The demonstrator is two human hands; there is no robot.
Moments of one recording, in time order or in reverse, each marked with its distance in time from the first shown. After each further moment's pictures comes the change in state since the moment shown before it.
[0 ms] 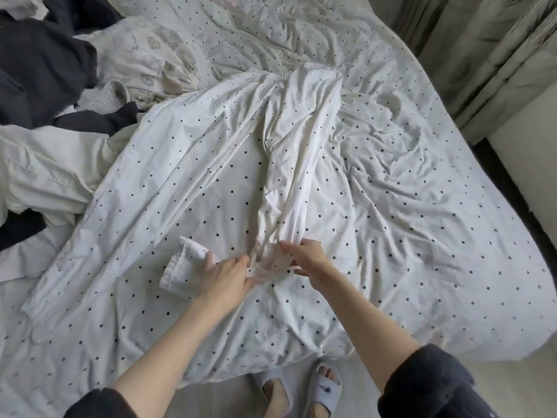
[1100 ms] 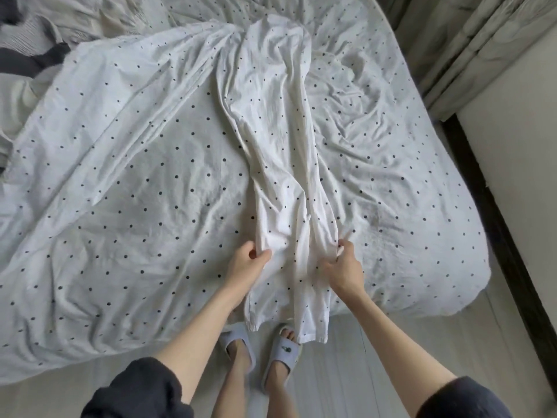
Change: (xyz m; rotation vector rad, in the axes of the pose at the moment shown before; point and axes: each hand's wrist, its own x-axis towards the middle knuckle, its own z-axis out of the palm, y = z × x) left_hand -0.012 0.133 0.058 -1.244 -0.001 -0.300; right_hand -0.035 0.123 -0.129 -0.458 0.357 0.008
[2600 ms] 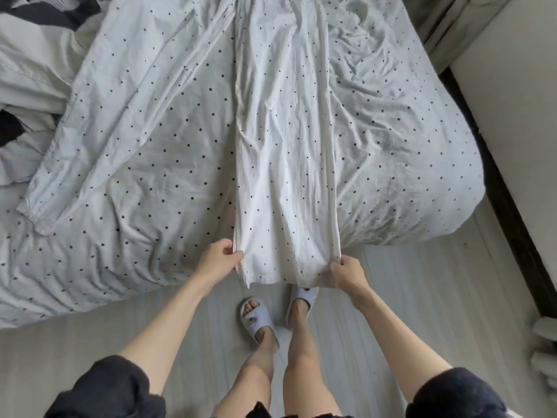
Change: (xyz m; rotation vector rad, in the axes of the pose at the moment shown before) left_hand -0.101 -0.119 -0.114 0.301 -0.066 -0.063; right_hand -0.151 0.067 0.074 0.202 -0.123 0.198
